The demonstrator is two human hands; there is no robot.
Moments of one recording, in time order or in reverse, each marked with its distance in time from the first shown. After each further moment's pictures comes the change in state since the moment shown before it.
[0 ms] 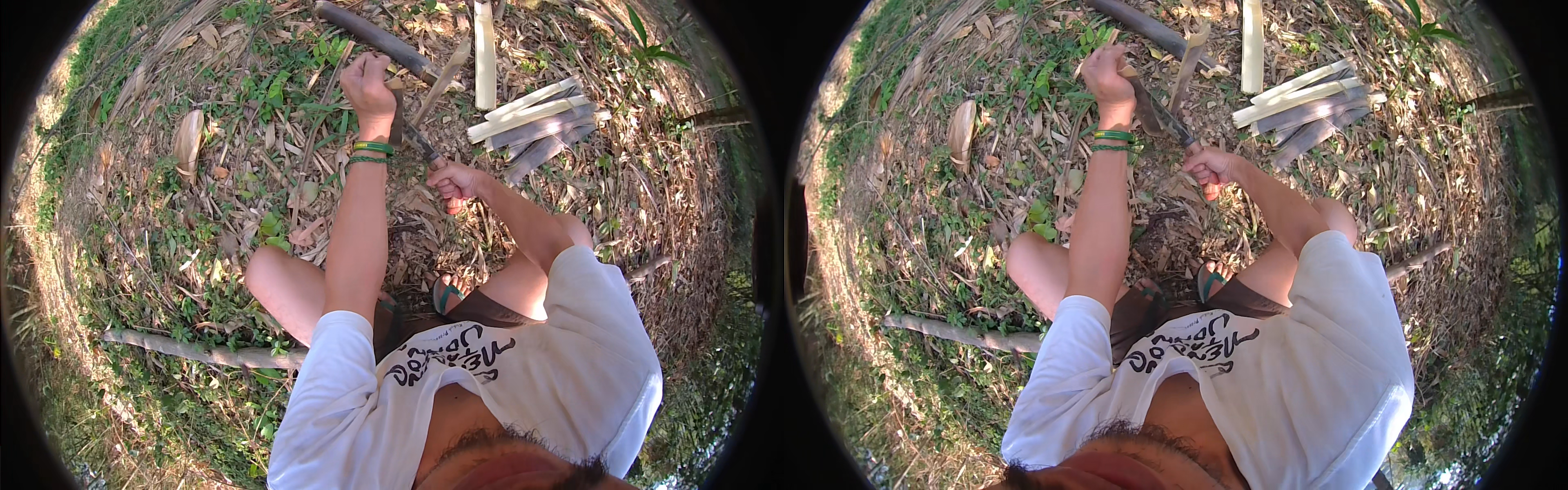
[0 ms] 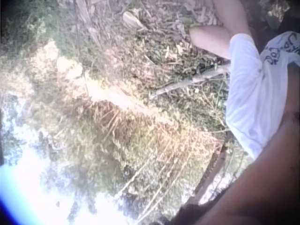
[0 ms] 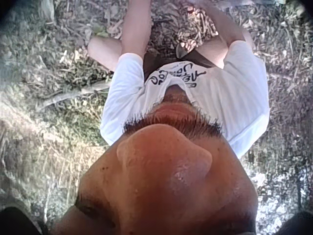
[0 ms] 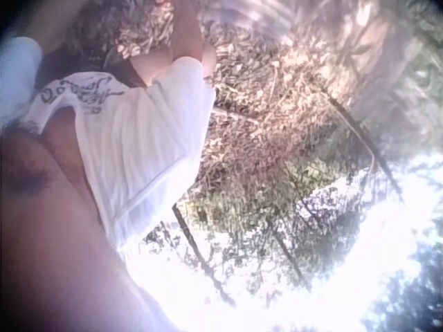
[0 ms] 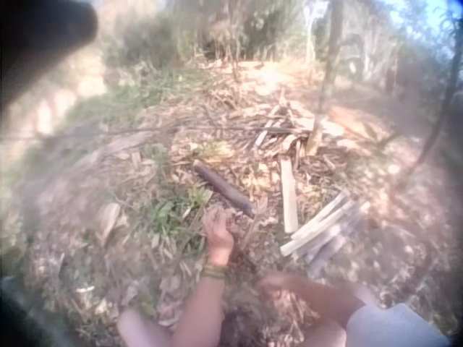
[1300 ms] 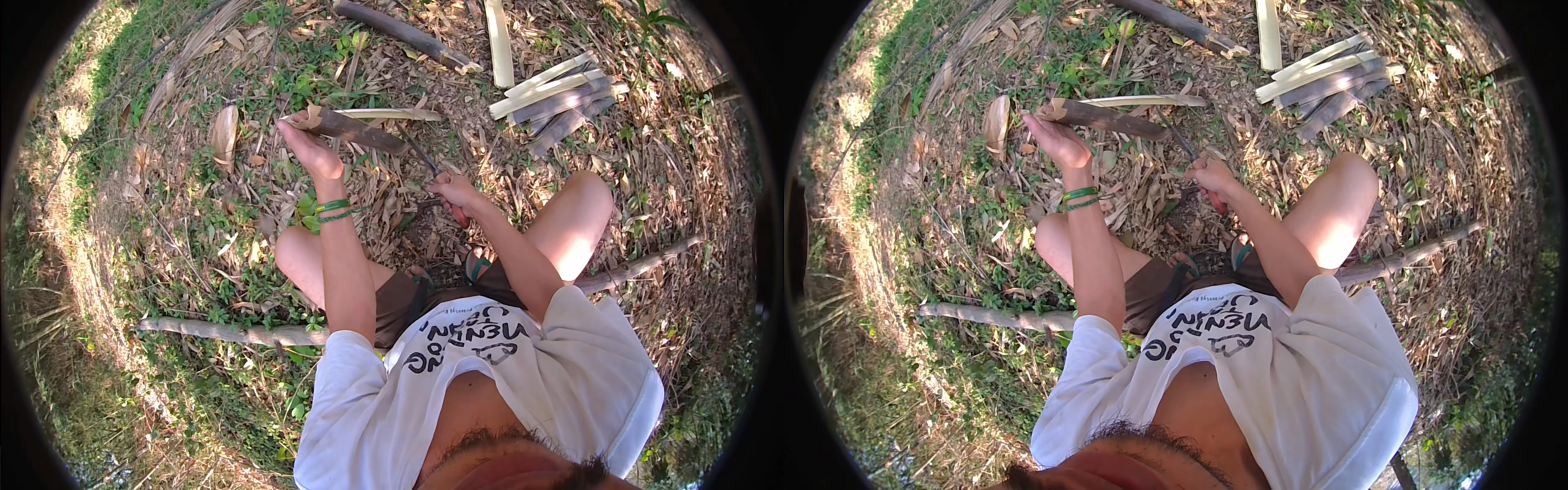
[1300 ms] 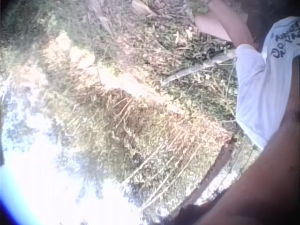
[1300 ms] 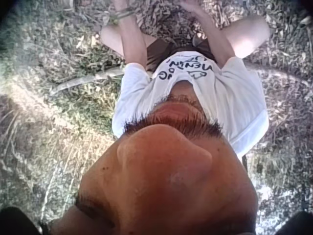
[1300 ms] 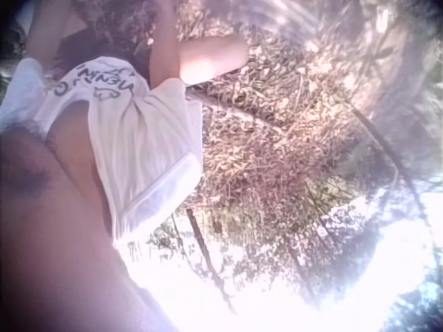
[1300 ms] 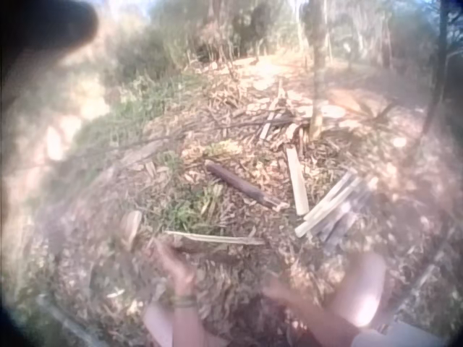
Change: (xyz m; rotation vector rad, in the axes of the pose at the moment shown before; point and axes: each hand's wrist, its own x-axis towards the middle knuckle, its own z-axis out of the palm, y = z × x) left_hand -0.064 0.086 -0.120 -0.242 0.267 -0.187; right_hand -0.006 0.101 0.103 -0.278 0.616 -0.206
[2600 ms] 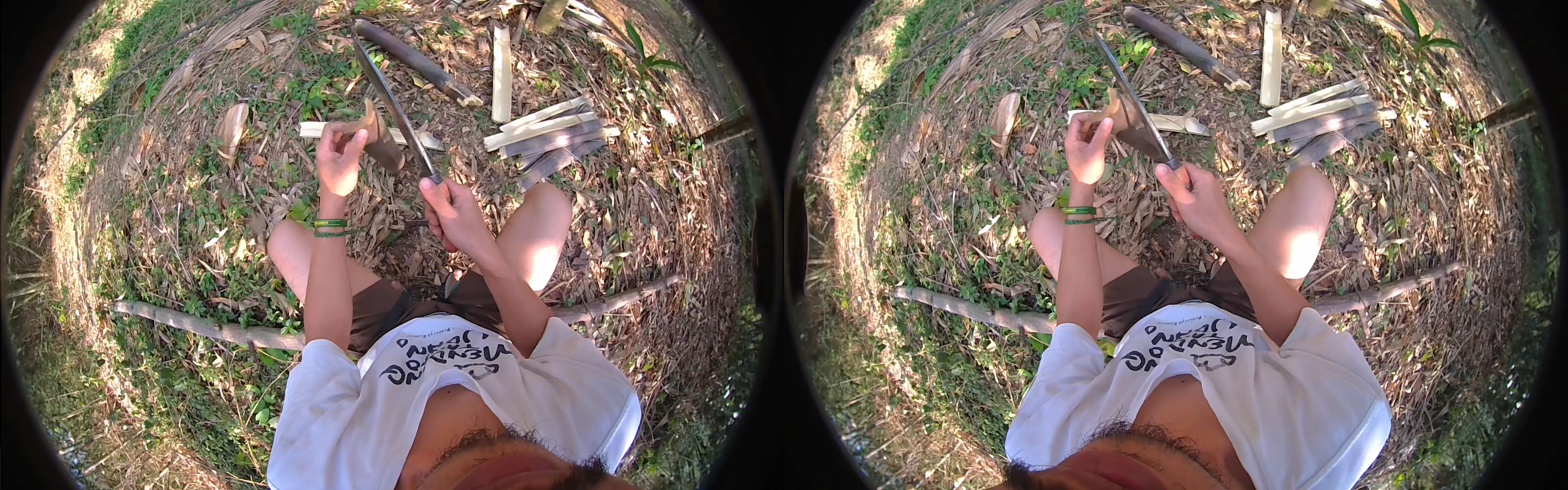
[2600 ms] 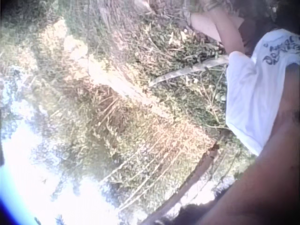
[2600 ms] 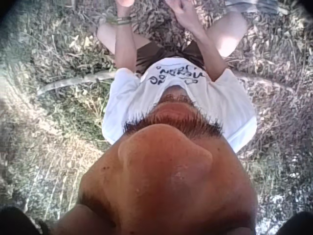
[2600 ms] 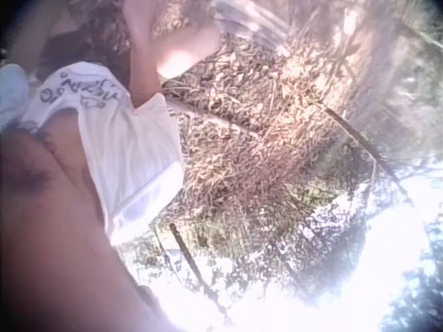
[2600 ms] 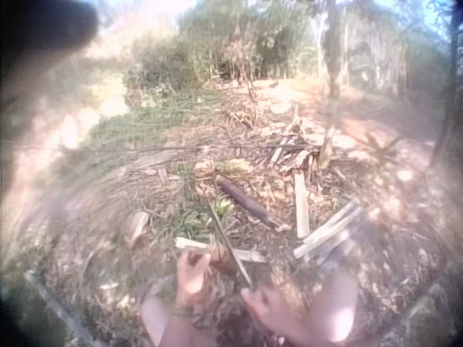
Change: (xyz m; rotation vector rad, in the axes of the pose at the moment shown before) left_hand -0.031 -0.002 -0.013 0.212 -0.430 -0.053; right_hand -0.180 -0.111 0.024 0.136 -0.021 -0.545
